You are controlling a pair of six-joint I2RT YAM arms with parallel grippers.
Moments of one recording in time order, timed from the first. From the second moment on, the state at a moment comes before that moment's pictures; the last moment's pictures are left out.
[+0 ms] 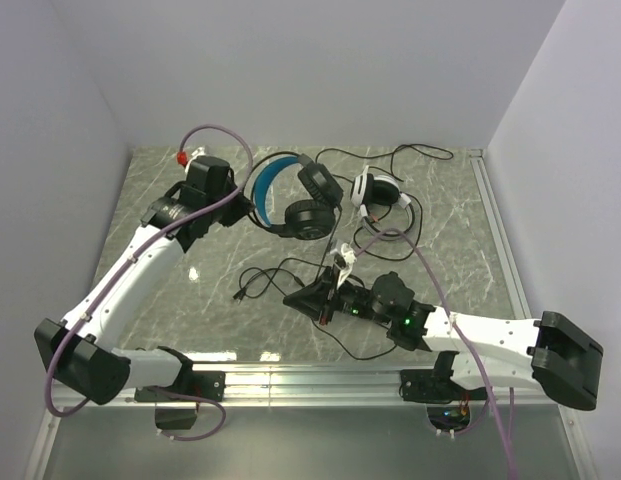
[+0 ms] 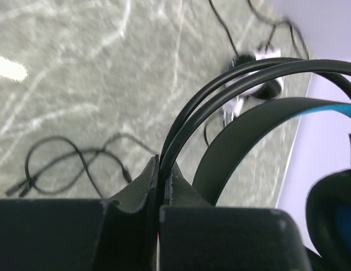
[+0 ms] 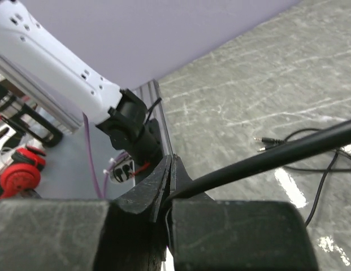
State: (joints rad) left arm -0.45 1.29 1.34 -0.70 -0.13 -0.96; right arm 1.08 1.10 0.43 0.75 -0.25 0.46
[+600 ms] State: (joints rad) left arm -0.51 1.09 1.10 -0.49 -0.37 -1.05; right arm 1.09 1.27 0.62 0.58 -0.22 0.49
